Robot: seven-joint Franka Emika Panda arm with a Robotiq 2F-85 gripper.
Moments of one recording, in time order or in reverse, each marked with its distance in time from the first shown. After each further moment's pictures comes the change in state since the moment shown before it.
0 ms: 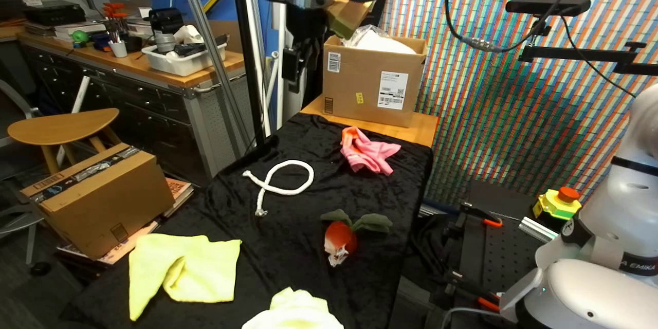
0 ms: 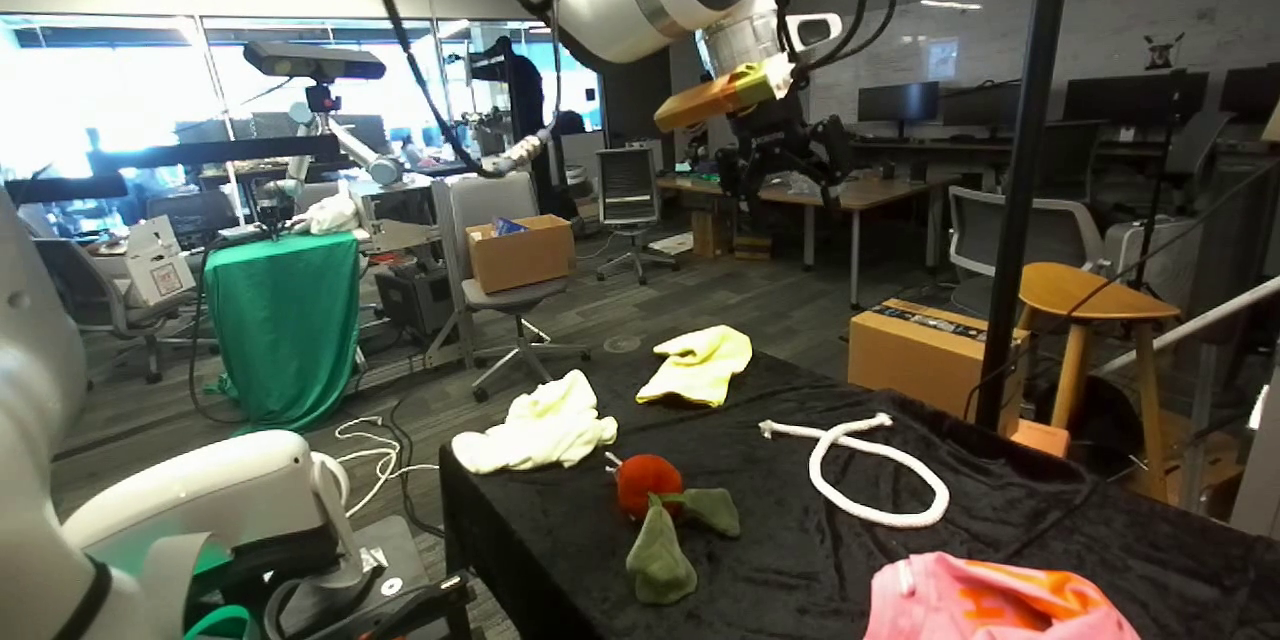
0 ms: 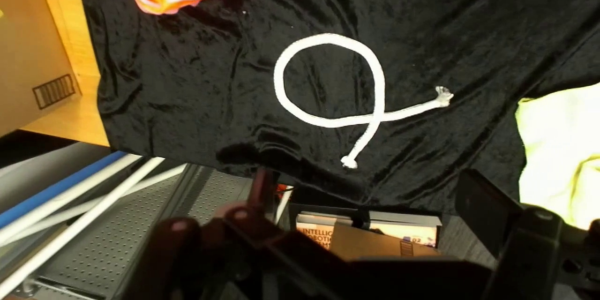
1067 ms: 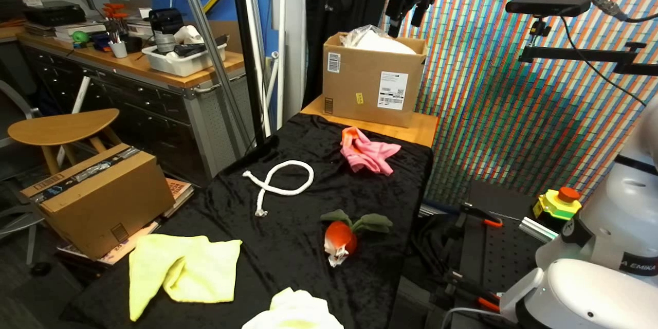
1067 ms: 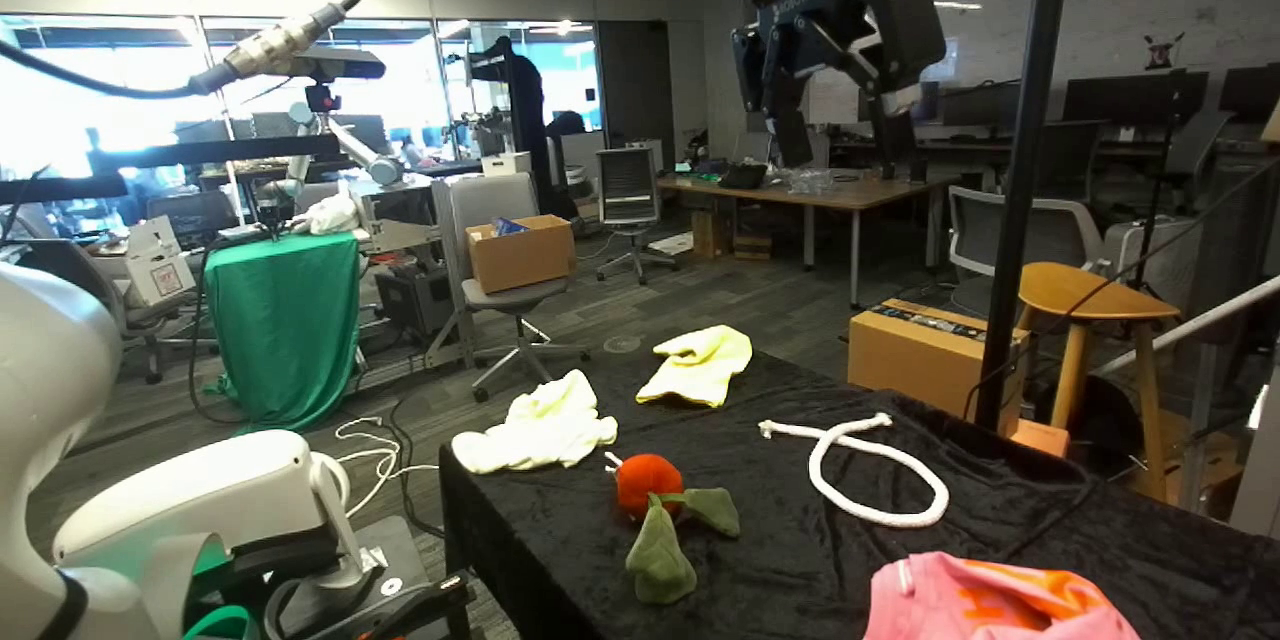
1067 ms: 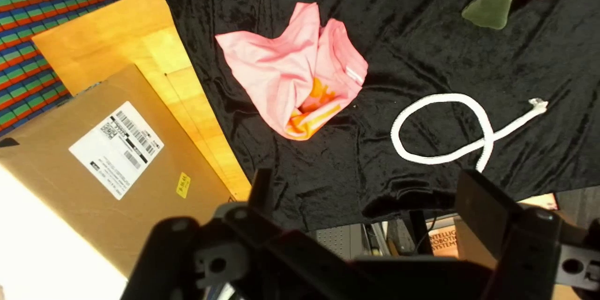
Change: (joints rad) arm -0.195 -0.522 -0.134 -0.319 0.122 -0.167 0.003
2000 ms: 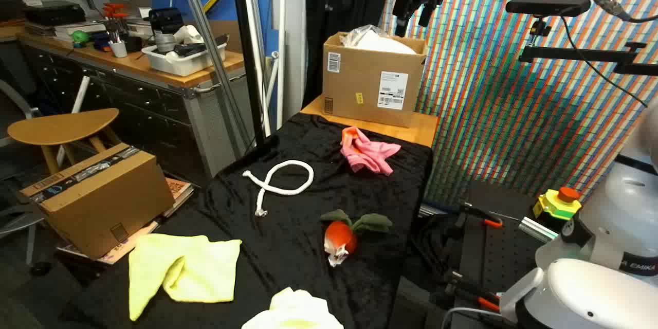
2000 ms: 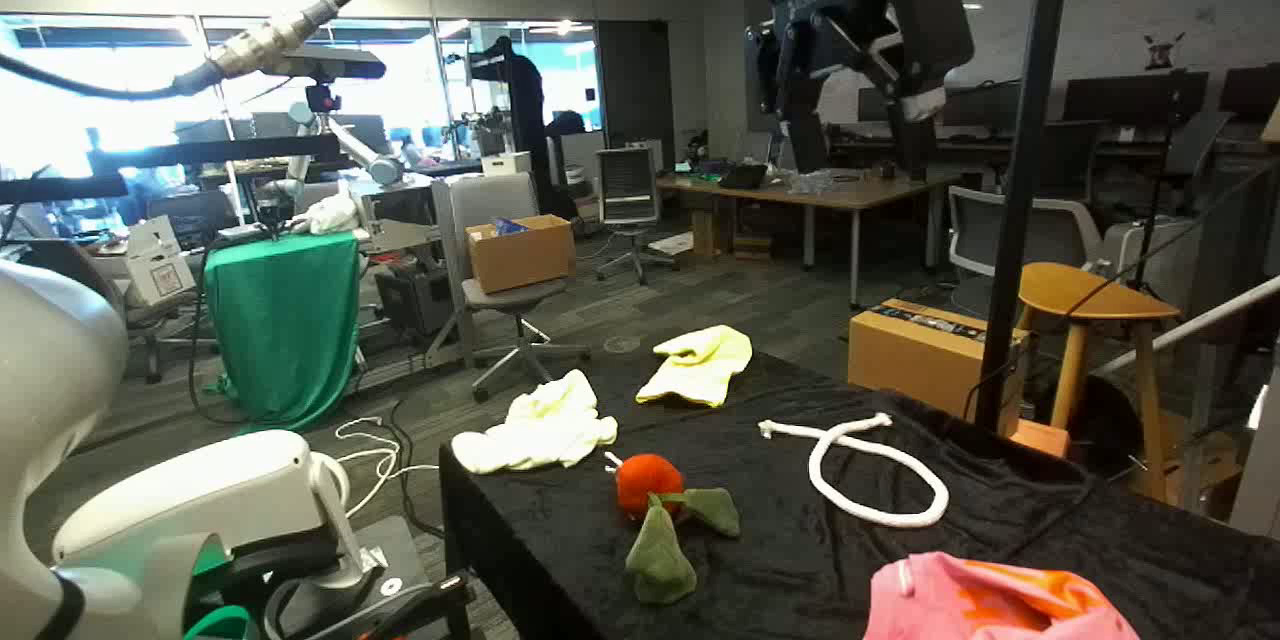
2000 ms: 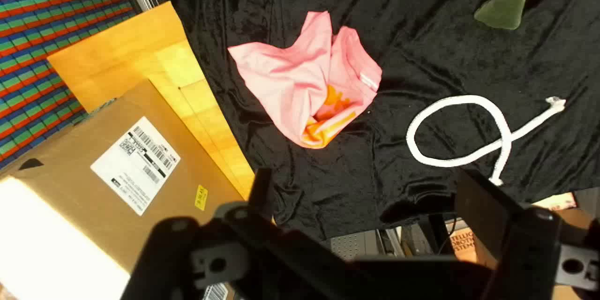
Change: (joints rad) arm -0.030 -0.012 -0.019 -0.009 0.001 -0.011 0.000
